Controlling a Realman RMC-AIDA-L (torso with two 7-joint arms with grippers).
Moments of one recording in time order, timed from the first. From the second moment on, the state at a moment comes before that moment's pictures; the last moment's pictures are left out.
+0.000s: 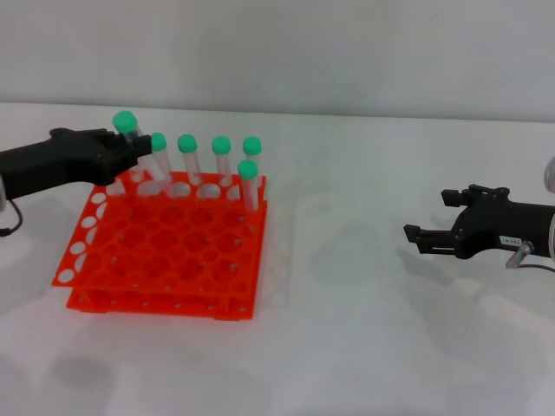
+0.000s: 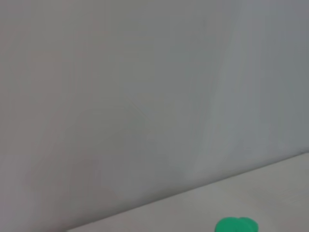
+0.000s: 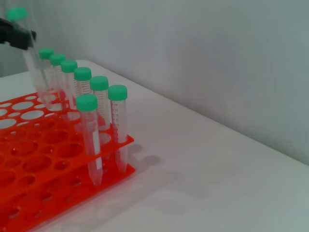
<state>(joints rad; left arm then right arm) -0.84 -2.08 2.85 -0.83 -0.49 1.59 -1.36 0.33 2.01 -1.51 -1.17 1.29 0.82 -1.25</state>
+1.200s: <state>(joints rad) -0.93 -2.08 2.85 -0.68 -0.38 1.46 -1.38 0.34 2.01 -1.50 -1.17 1.29 0.82 -1.25</state>
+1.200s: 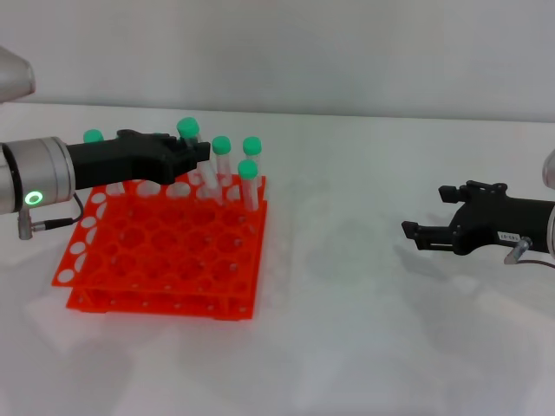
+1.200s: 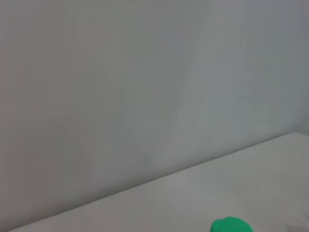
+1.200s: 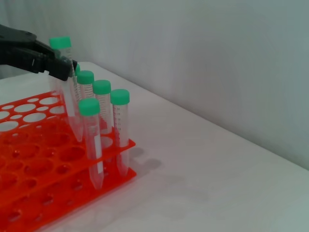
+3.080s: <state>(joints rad) -0.88 -2.08 2.85 -0.72 -0.46 1.65 -1.27 0.35 2.01 -1.50 -1.17 1.29 0.82 -1.25</state>
